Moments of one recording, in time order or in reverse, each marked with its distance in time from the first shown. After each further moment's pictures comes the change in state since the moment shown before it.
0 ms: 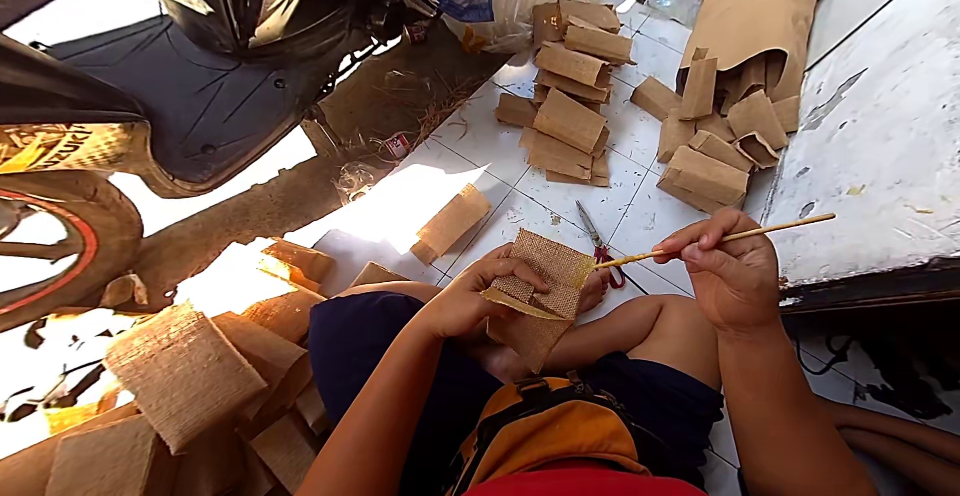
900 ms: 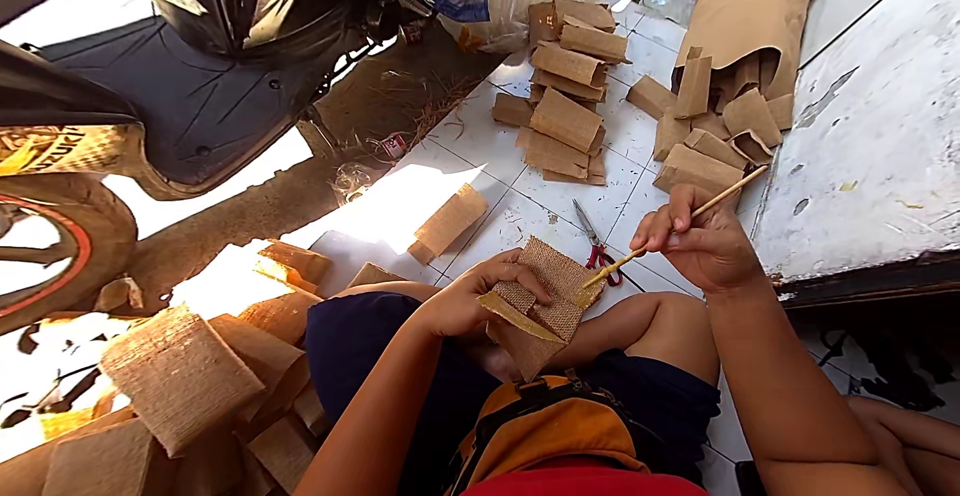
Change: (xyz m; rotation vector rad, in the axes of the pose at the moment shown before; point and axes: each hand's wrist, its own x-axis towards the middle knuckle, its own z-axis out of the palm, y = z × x) left_hand 0.004 0.002 0.001 -0.070 -0.114 0.056; right_hand 0.037 0.011 -0.007 0.237 -0.356 0.110
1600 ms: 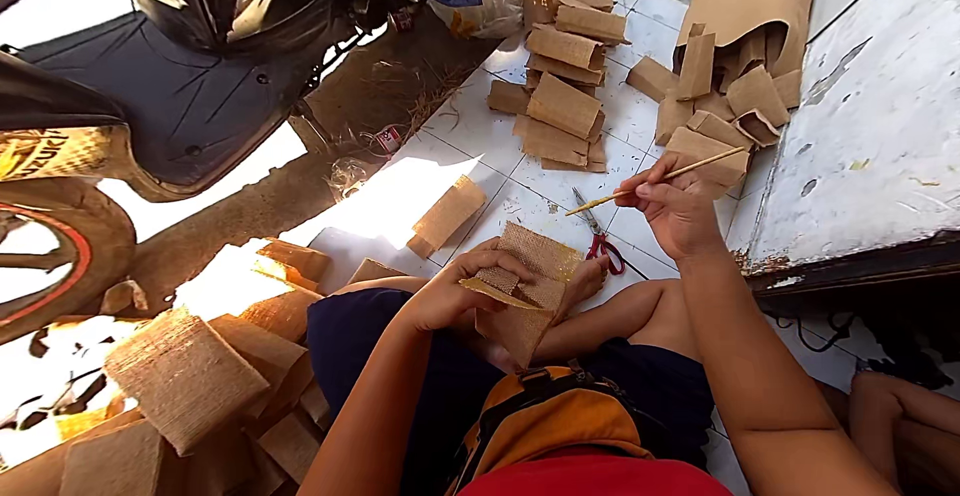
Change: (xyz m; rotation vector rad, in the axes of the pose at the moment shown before) left_hand -0.015 -0.004 -0.009 0.047 0.110 -0.059; right_hand 0.018 0.040 -0.015 -0.114 0.394 0.020
